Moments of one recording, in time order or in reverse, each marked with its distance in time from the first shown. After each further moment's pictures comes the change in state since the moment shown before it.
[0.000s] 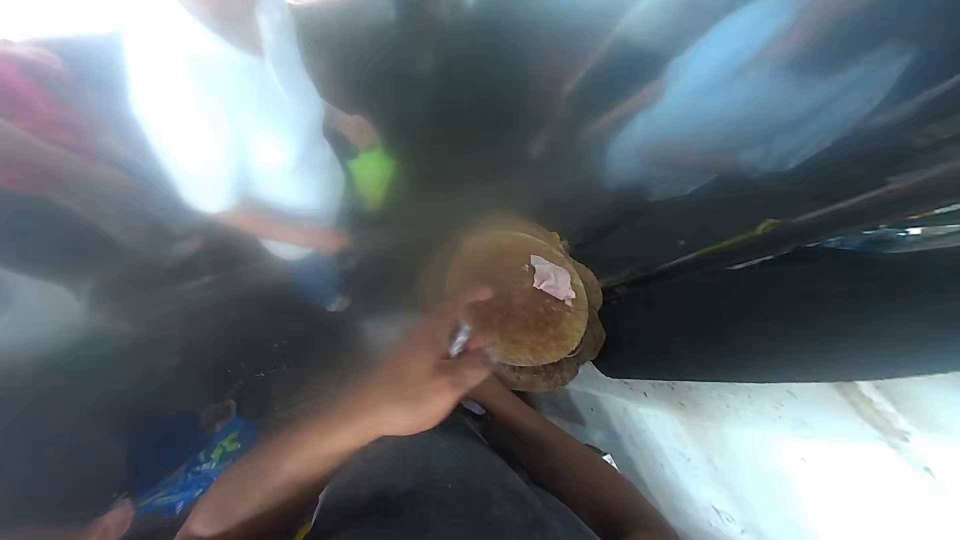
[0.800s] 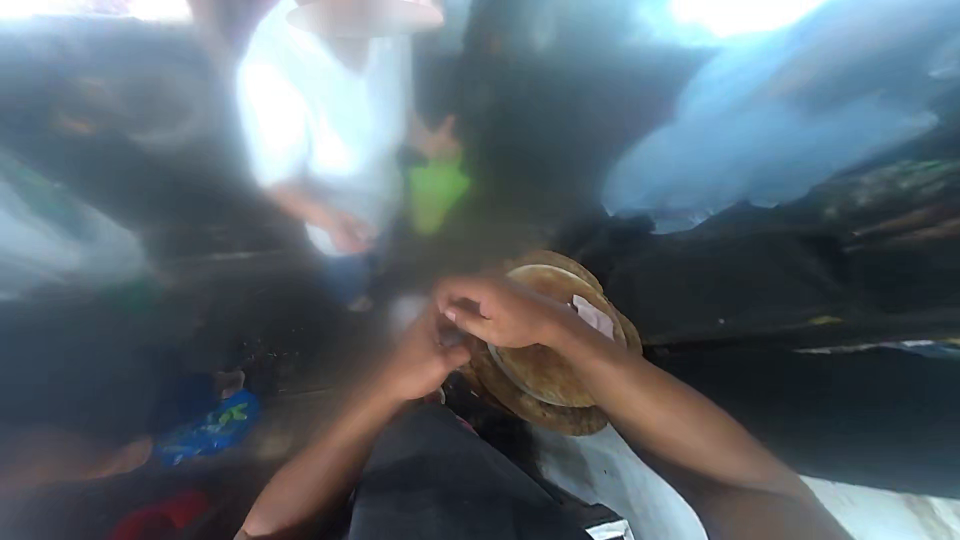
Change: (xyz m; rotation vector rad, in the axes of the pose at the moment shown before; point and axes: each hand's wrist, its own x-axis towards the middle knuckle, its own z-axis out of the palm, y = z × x) left_hand -0.023 -0.082 -0.039 -0.263 0.348 0.189; right_hand 0.065 -0.072 -0.077 -0.272 0.014 -0.617
